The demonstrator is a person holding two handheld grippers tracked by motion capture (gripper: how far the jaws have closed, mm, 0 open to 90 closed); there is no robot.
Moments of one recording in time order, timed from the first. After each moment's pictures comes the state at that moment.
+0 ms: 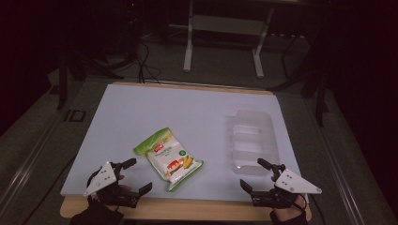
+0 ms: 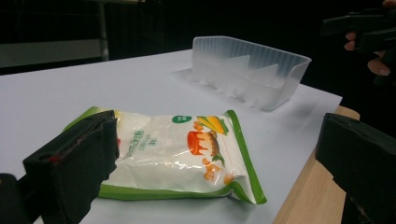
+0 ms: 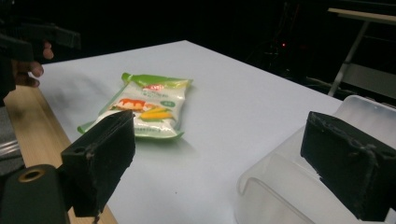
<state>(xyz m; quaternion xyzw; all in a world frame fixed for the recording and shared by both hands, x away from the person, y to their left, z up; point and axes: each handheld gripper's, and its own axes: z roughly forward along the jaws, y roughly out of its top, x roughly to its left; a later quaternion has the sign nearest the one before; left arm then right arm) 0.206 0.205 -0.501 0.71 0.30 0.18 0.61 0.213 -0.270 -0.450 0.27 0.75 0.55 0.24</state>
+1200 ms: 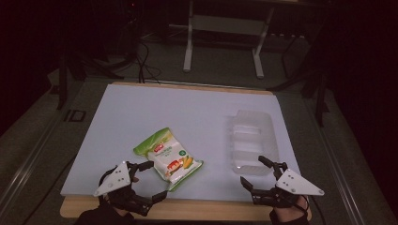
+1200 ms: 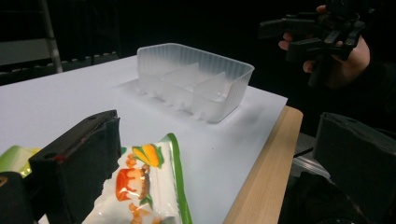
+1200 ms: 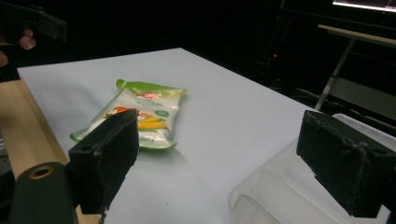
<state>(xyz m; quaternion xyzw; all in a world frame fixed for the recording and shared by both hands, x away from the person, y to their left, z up) 0.196 0.167 -0.457 0.74 0.25 0.13 0.62 0.210 -0.267 -0.438 0.25 0.75 0.55 0.27</state>
